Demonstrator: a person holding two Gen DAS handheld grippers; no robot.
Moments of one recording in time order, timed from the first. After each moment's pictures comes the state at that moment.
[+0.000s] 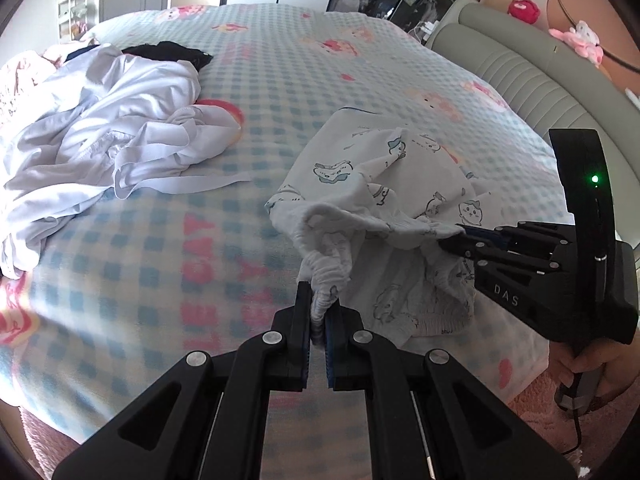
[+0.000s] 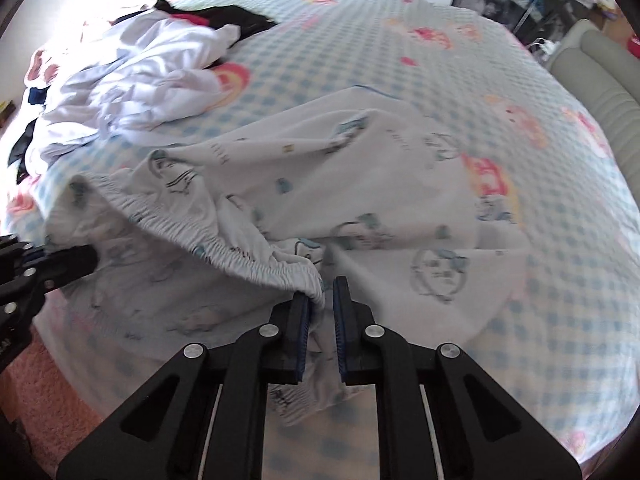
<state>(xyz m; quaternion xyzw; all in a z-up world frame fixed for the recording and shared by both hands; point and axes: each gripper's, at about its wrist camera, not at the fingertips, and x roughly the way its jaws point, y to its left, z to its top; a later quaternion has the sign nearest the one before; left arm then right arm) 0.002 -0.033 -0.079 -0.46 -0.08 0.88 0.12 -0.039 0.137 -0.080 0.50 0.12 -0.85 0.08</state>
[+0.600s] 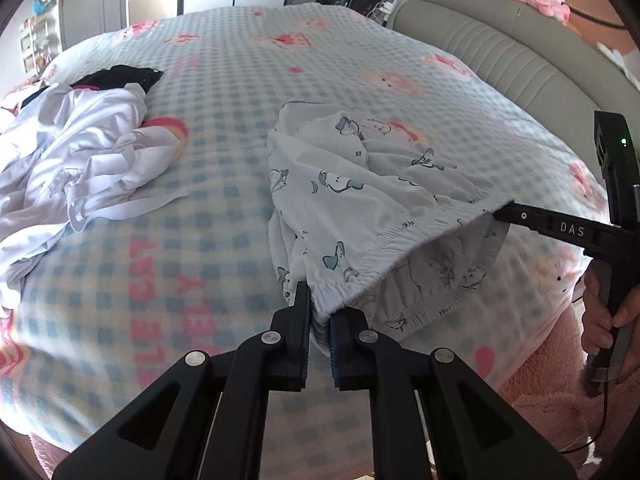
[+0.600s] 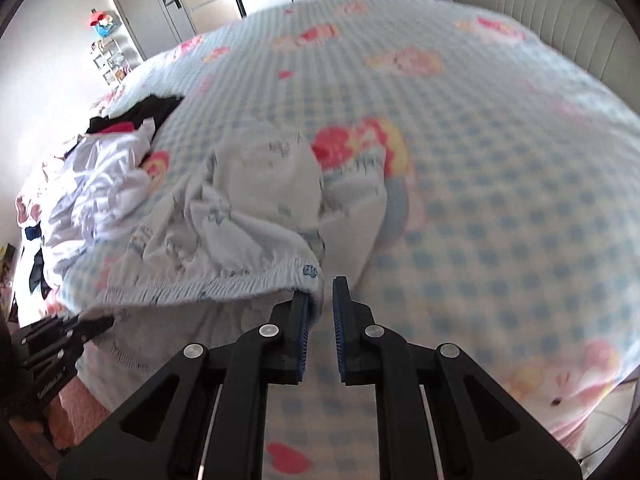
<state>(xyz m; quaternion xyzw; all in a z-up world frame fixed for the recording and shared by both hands) 0.000 0.017 -0.077 -0.47 -0.03 0.86 0.17 -0.001 0.263 -0.058 0.49 -0.08 -0.87 0.02</state>
